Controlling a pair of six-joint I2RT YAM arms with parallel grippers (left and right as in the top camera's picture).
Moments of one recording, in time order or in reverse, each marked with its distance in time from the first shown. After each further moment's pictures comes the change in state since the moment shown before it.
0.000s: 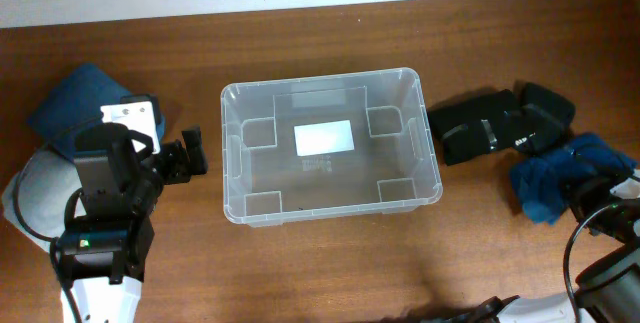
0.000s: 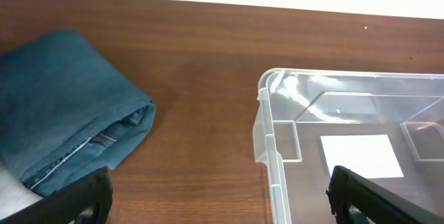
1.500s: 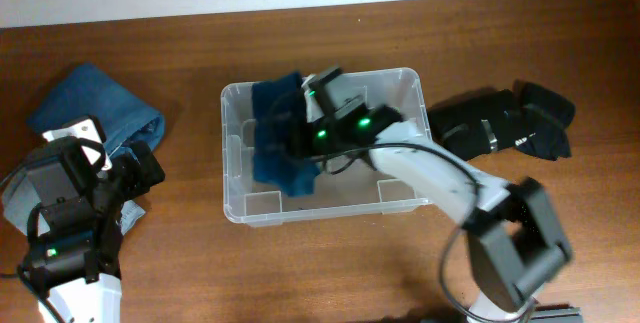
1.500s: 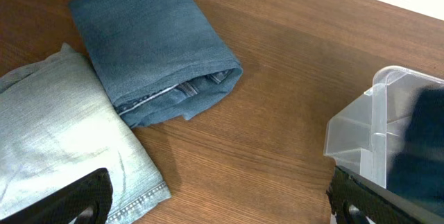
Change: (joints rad) left arm 0.247 0.003 0.002 -0.120 -0.029 -0.045; right arm 1.654 0.130 0.477 -0.015 0.370 0.494
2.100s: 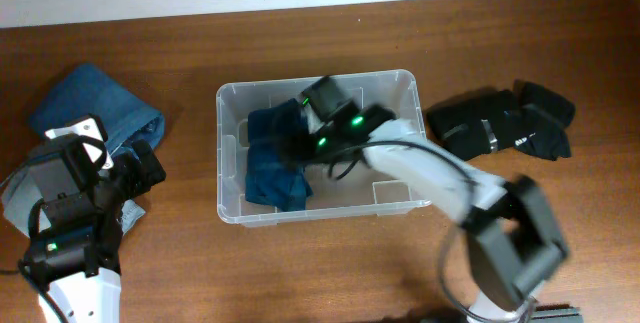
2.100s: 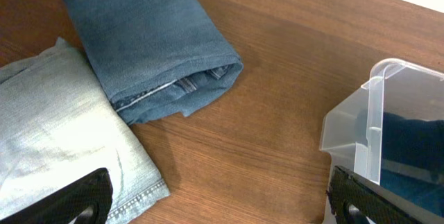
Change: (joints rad) left arm 0.000 0.021 0.000 -0.002 0.003 0.000; right arm -0.023 -0.031 0.059 -0.234 0.089 -0.105
